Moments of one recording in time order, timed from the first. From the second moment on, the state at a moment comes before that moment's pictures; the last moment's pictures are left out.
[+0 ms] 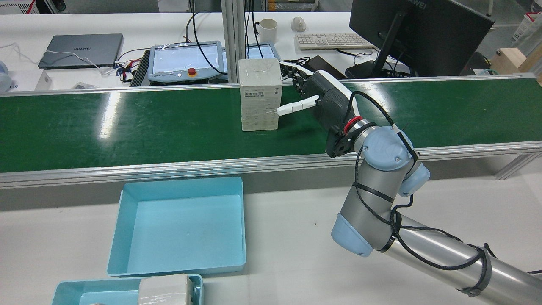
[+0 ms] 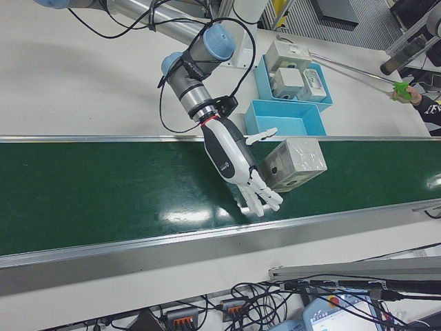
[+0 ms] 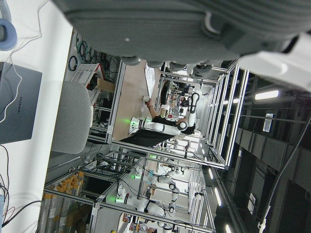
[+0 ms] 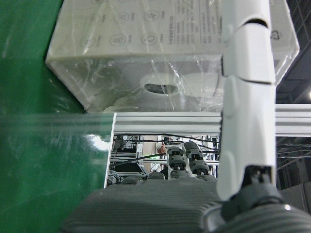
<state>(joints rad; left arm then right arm) -1.86 -1.90 -1.77 0.60 1.96 -0.16 0.76 -0.93 1.67 -3.60 -1.14 -0.17</state>
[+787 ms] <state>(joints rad) -1.86 -1.90 -1.77 0.60 1.96 -0.16 0.76 -0.94 1.65 -3.60 -1.14 -0.17</state>
